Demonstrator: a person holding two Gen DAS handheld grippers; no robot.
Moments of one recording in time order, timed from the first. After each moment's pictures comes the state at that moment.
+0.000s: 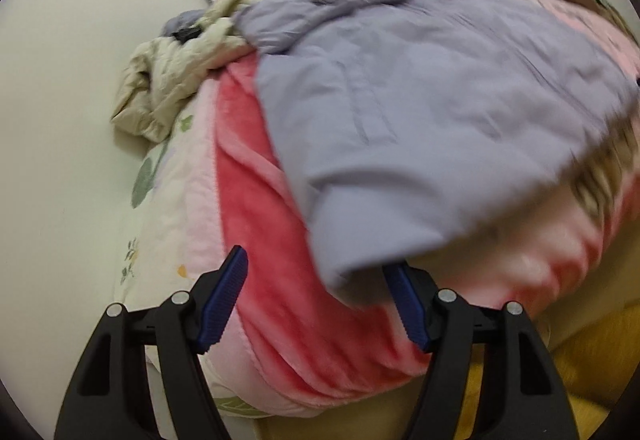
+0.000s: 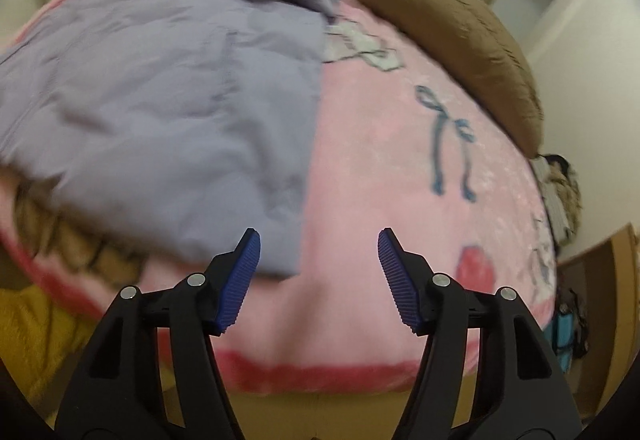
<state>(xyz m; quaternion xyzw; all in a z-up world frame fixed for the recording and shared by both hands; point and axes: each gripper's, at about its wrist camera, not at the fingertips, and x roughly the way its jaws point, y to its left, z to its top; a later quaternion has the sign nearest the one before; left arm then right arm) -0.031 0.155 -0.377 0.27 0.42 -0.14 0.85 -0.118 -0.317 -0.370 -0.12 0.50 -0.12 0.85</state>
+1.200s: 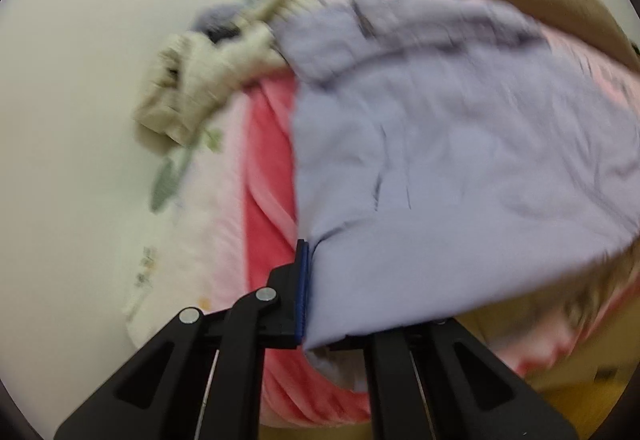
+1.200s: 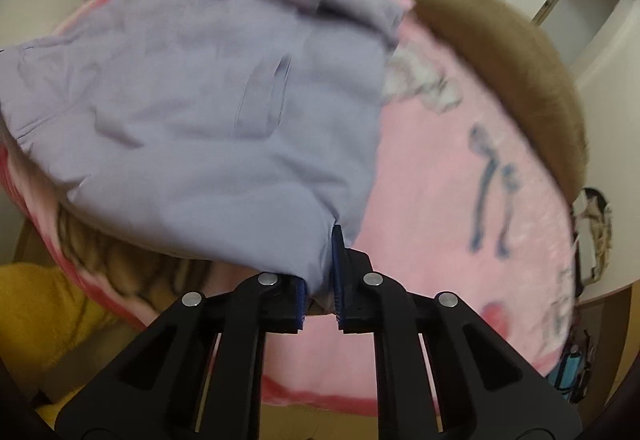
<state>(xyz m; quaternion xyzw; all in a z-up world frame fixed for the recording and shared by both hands) 0.034 0.132 -0.304 0.20 0.43 -0.07 0.88 -0.071 -0.306 -0.330 -0.11 0.51 -0.03 0.85</state>
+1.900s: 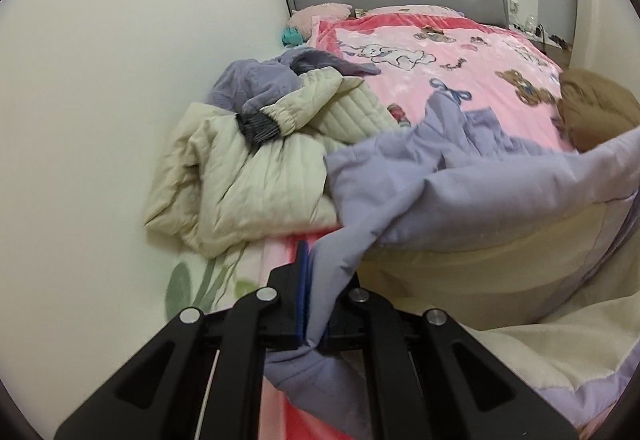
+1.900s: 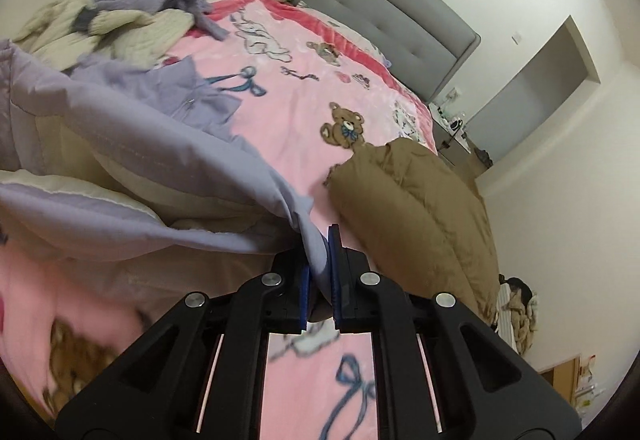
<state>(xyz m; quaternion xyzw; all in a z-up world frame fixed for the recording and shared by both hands) 0.292 0.102 -0.197 0.12 0.43 -0.04 0.89 0.209 -0.325 -0.160 -0.22 0.42 -0.11 0.87</state>
